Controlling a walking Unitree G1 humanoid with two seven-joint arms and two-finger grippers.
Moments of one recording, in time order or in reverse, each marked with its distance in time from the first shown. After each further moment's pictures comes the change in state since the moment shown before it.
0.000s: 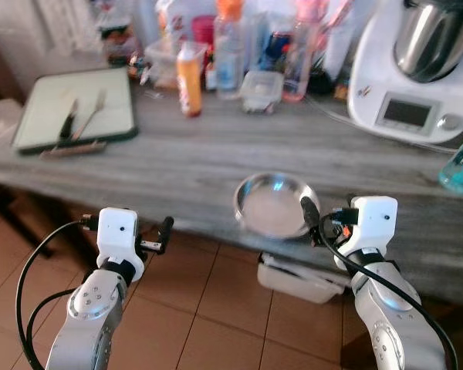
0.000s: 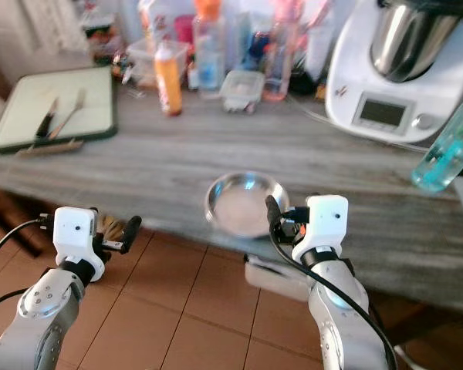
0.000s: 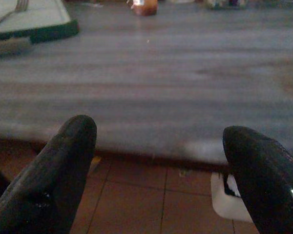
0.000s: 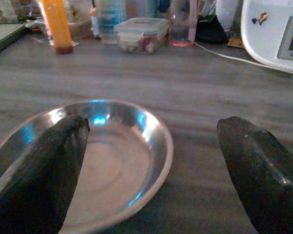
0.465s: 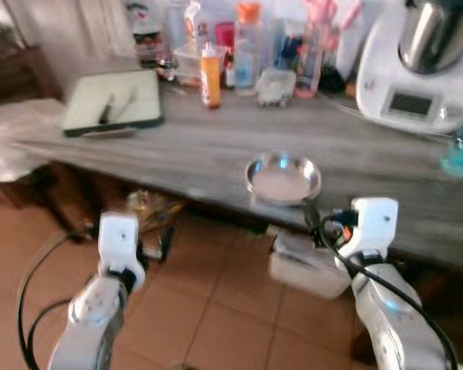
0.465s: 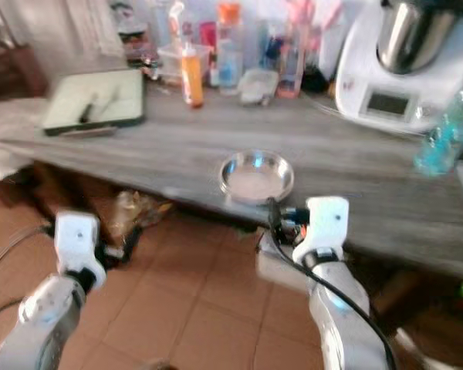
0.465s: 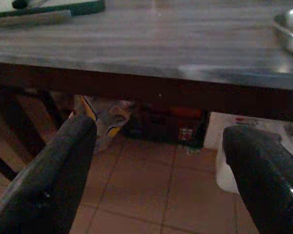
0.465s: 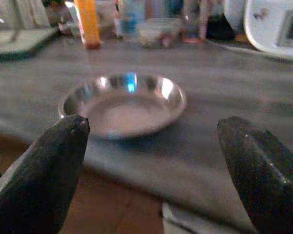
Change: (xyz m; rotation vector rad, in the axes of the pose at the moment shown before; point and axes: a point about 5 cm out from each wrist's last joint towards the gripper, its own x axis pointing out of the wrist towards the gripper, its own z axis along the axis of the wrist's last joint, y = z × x) left arm -0.002 -0.003 -0.006 -0.018 0.036 -0.005; right arm -0.002 -0.003 -0.005 0.000 0.018 -0.021
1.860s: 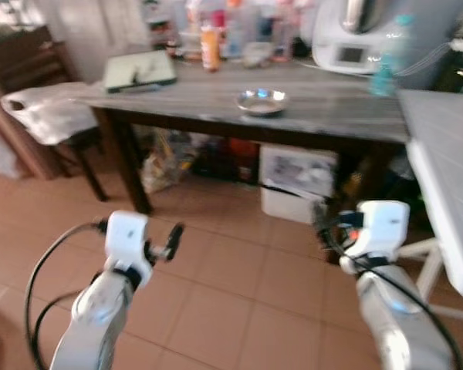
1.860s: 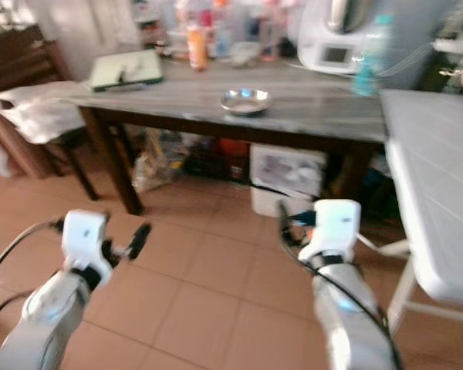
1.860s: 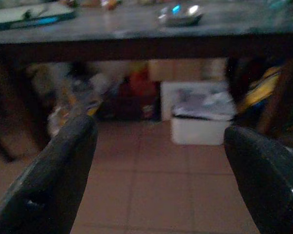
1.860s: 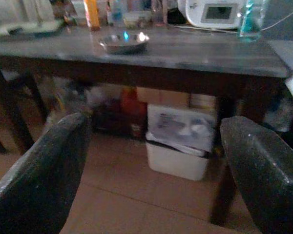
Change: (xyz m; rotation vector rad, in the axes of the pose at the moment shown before) left arm 0.004 -0.012 0.012 0.021 -0.073 -0.114; right arm -0.001 -0.012 -0.001 -0.007 0.008 -0.058
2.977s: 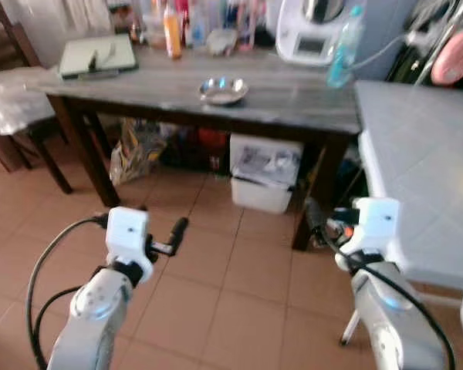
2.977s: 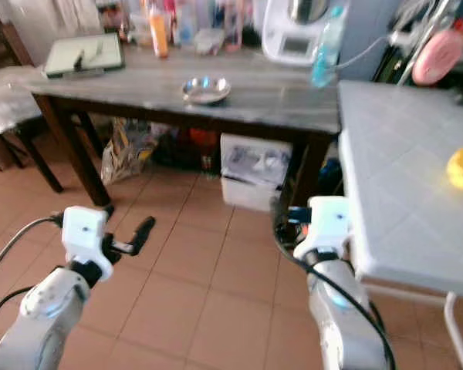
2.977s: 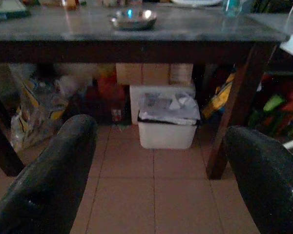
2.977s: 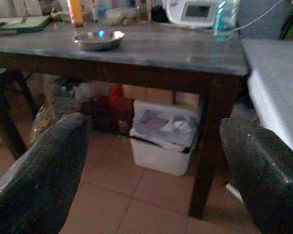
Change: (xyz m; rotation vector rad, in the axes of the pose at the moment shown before) left arm -0.002 0.001 -0.001 -0.020 -0.016 -0.029; right arm 0.005 0.011 0.005 0.008 -0.016 0.037
